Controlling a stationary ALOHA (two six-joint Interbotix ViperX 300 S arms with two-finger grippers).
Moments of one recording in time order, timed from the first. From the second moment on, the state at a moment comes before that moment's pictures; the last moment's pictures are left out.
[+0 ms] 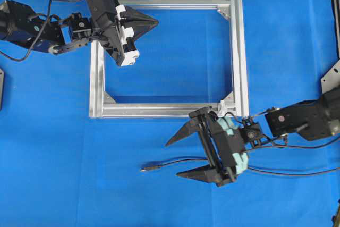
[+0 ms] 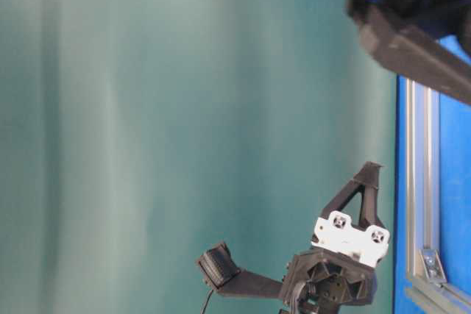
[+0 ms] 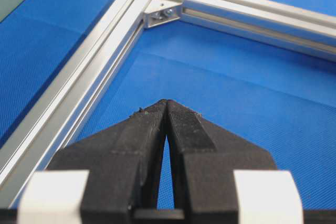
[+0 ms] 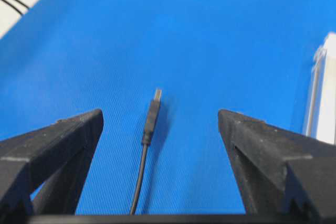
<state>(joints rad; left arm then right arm) 0.28 0.15 0.84 -0.09 -0.73 0.01 0.28 0.17 0.80 -0.07 -0.66 0.10</state>
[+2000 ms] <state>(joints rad) 0.29 0.15 0.84 -0.09 -0.71 0.01 0.31 0.29 0.73 0.05 -0.58 0.09</state>
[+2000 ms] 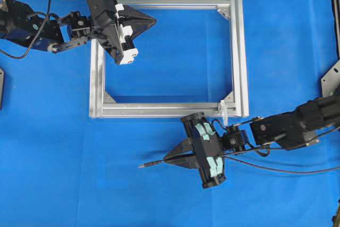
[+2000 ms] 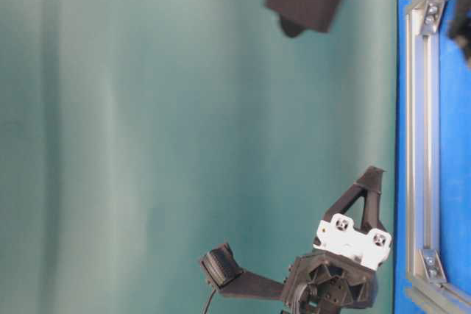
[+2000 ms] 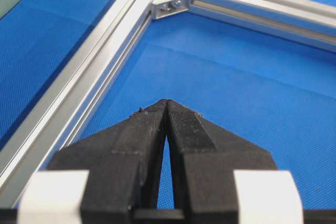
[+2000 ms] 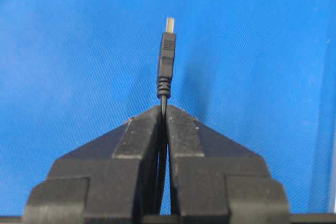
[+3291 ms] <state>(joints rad) 0.29 0.15 0.84 -0.09 -0.68 0.00 0.31 0.15 0.73 0.05 -0.42 0.09</state>
